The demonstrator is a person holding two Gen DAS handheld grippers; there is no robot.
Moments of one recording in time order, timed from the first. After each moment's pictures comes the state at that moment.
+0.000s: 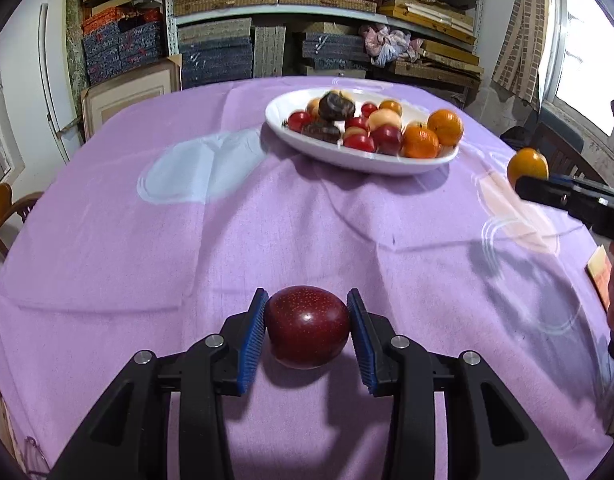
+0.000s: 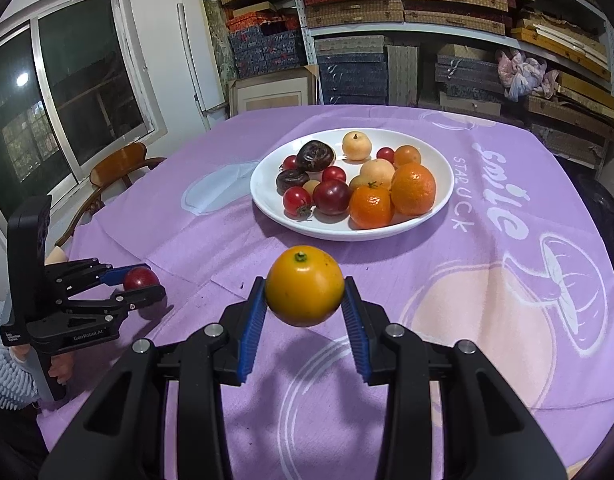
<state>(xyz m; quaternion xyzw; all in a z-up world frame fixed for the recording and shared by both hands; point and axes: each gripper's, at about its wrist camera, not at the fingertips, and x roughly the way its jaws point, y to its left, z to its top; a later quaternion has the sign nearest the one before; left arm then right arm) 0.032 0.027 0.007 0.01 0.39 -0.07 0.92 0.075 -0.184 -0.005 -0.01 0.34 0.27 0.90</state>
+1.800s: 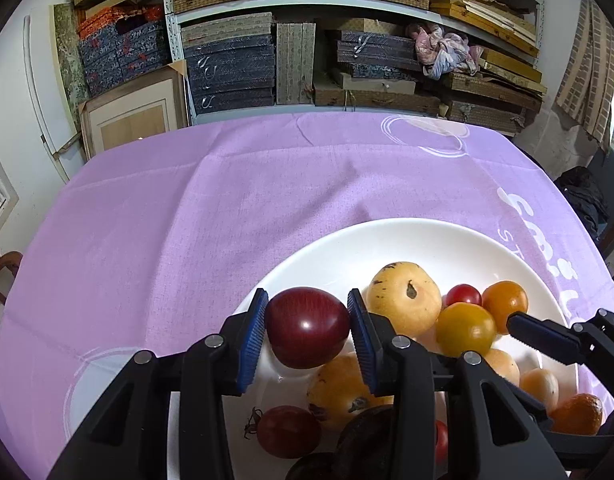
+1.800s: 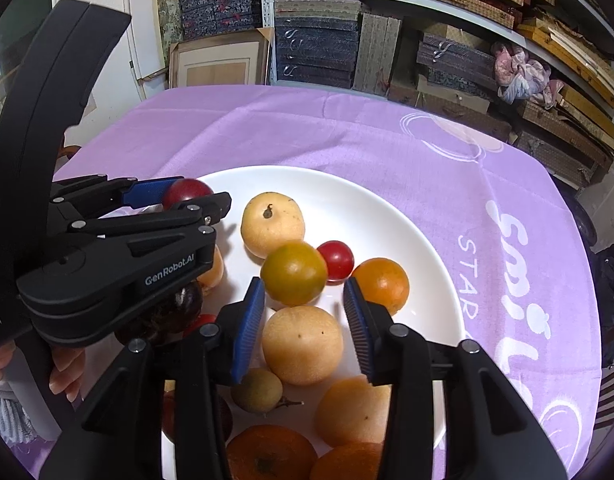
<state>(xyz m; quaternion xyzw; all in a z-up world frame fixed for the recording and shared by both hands) 0.345 -0.009 0.019 0.01 0.41 0.00 0.91 0.330 -0.116 -0.020 -0.08 0.40 0.19 0.89</state>
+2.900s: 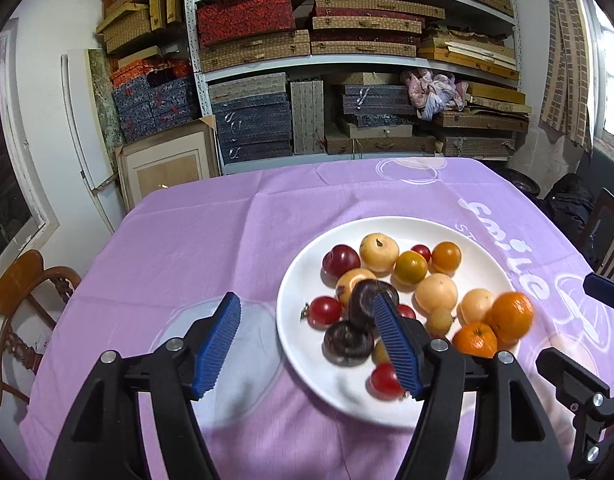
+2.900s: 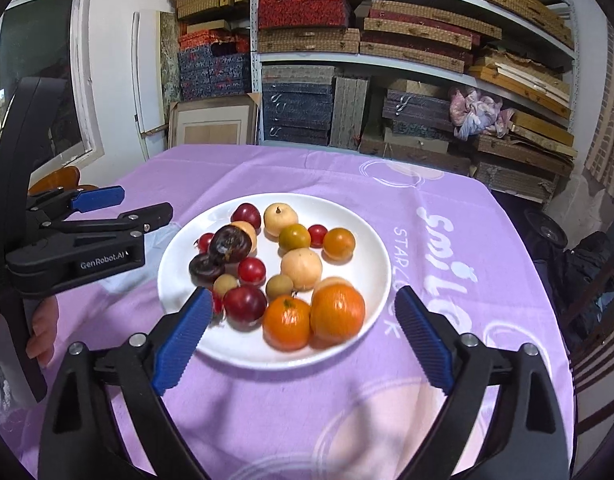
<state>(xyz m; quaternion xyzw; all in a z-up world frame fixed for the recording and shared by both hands) 0.184 -0.009 0.085 0.04 0.32 0.03 0.95 0.154 -0.180 0.032 -0.04 0.29 0.16 0.94</state>
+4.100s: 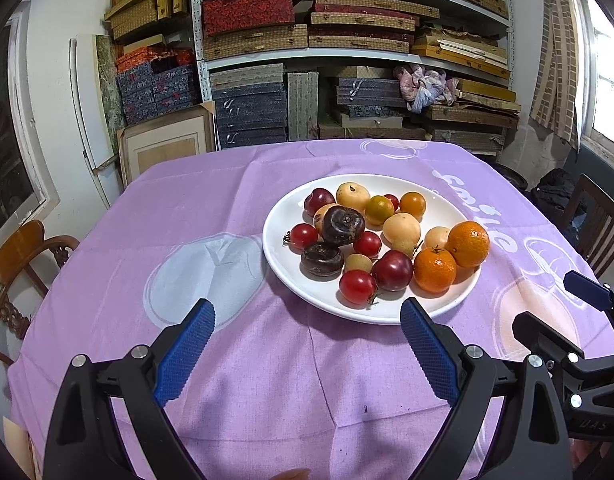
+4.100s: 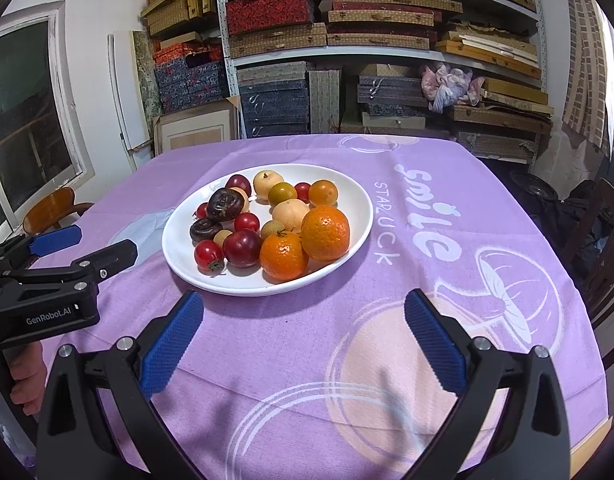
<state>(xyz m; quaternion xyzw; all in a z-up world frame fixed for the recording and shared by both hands) 0.109 -0.023 0.064 0.02 0.33 0.02 0.94 0.107 -0.199 -0.001 0.02 0.30 0.13 0.94</state>
